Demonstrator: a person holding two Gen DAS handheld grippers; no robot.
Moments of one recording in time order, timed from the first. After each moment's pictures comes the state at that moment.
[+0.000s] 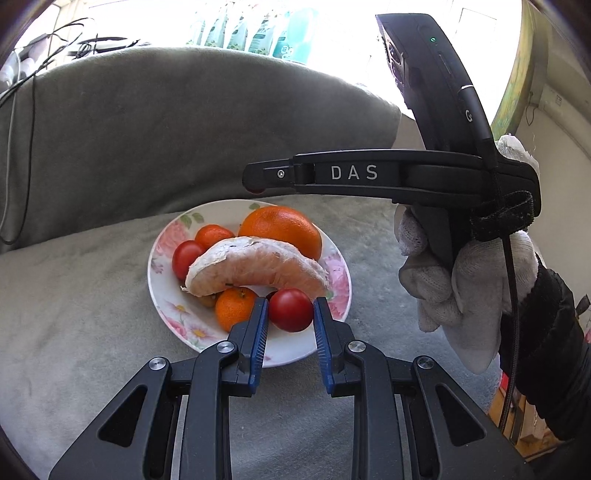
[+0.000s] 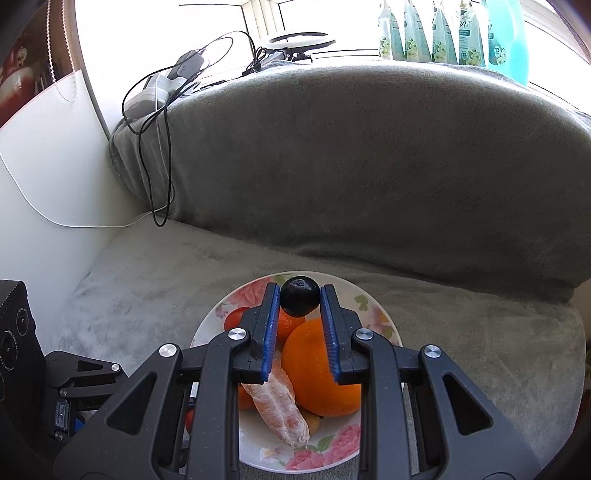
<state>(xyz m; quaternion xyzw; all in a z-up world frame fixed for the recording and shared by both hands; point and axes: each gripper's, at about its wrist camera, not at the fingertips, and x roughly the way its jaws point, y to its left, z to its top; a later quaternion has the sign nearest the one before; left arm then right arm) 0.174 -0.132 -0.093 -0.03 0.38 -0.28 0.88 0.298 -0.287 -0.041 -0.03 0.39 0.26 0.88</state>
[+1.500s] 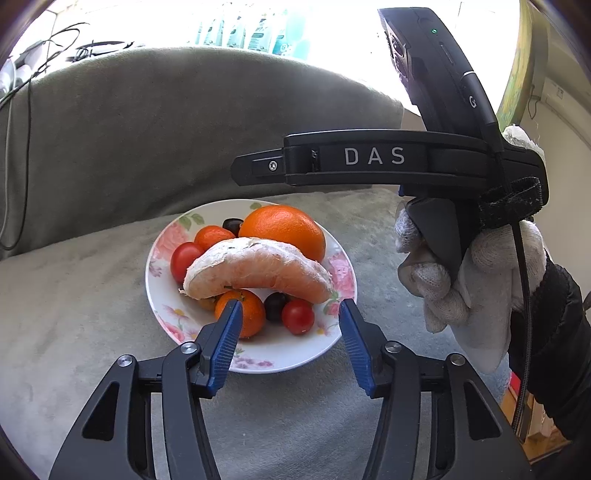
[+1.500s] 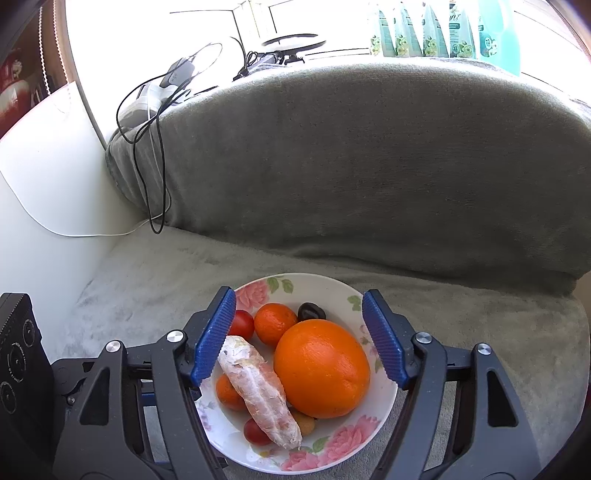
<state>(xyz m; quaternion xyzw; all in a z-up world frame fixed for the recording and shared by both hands) 0.178 -0.144 -0.098 -0.01 0.38 -0.27 0.88 0.299 -0.295 -0.041 -0.01 0.39 0.26 0.88</state>
